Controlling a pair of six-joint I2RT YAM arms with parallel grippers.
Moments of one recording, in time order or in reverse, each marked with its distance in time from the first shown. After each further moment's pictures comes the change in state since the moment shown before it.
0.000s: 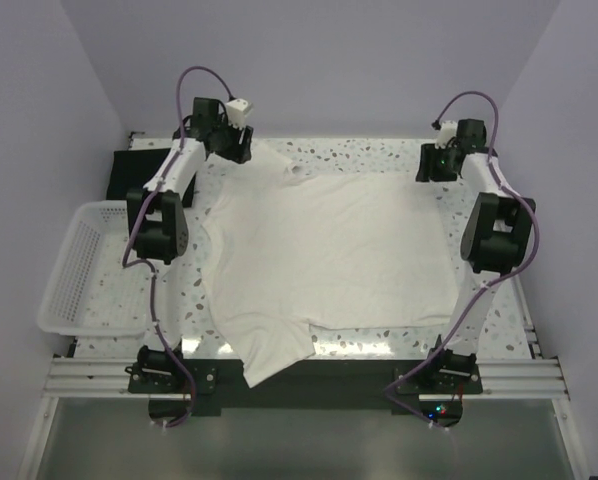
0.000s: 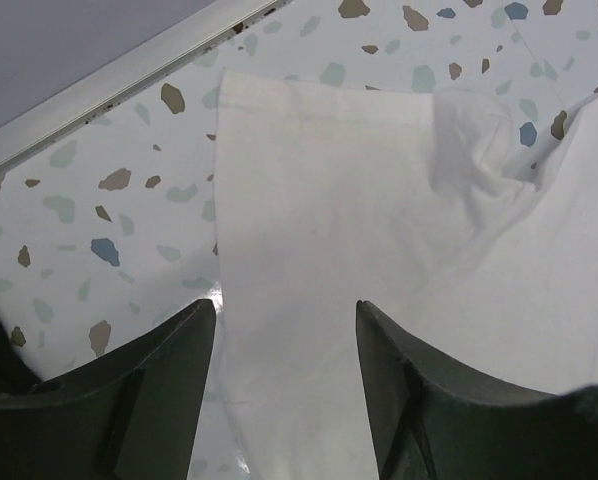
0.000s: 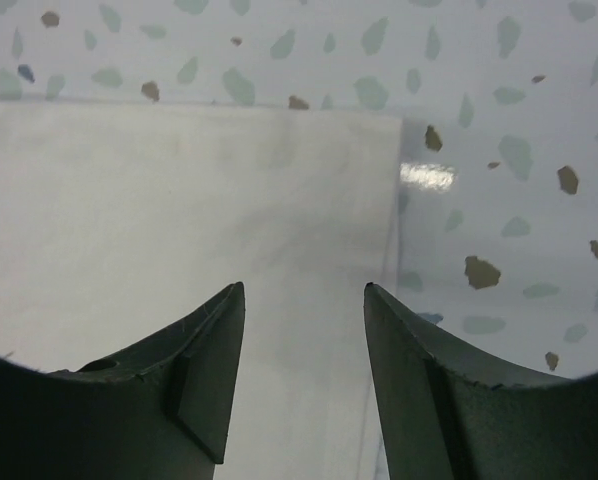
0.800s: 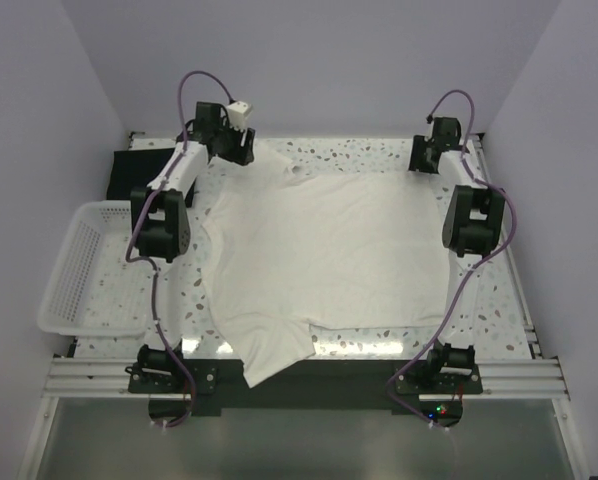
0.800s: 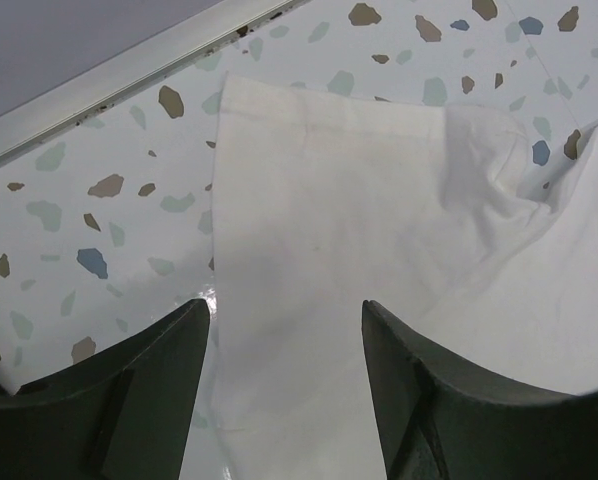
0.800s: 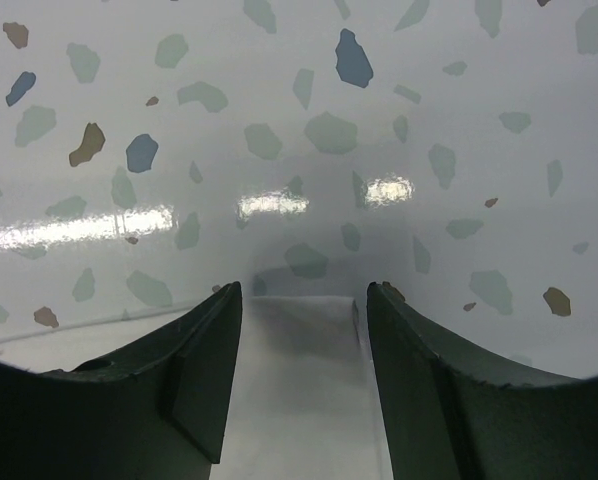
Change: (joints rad) left arm 0.000 0.031 -0.011 0.070 -0.002 -0.044; right arm 0.076 0.309 0.290 0.151 0.317 0.233
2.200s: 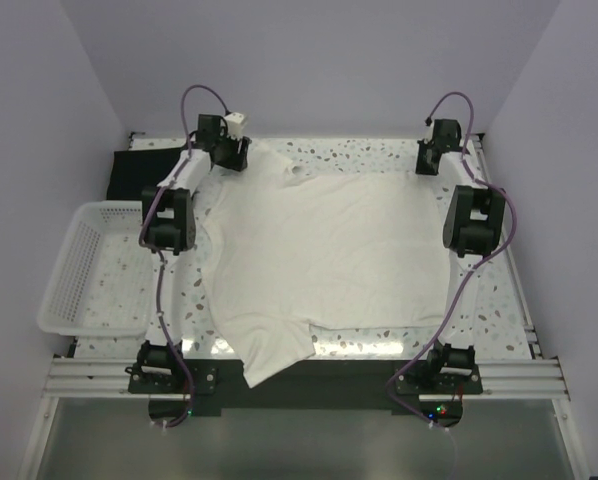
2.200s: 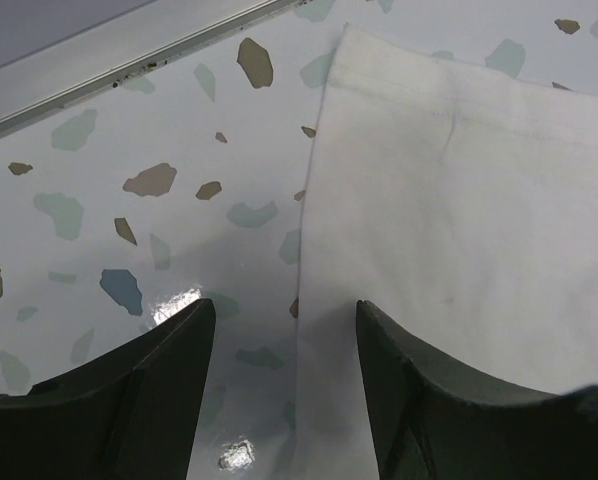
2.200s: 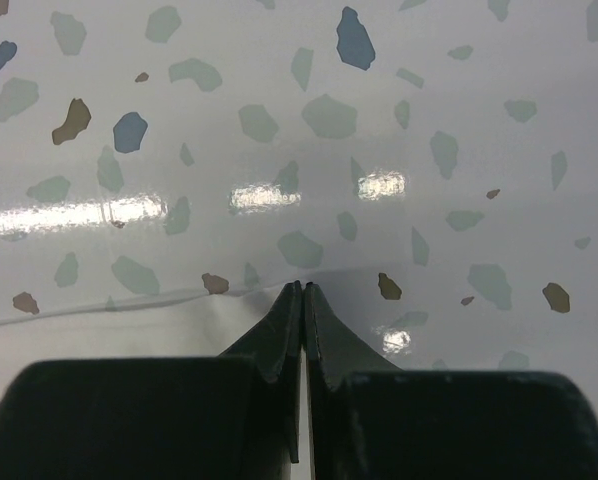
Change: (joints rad) left arm 0.034 0.229 0.135 0.068 -0.074 -0.015; right arm -0.004 -0.004 -0.019 -0.003 -0.007 -0.035
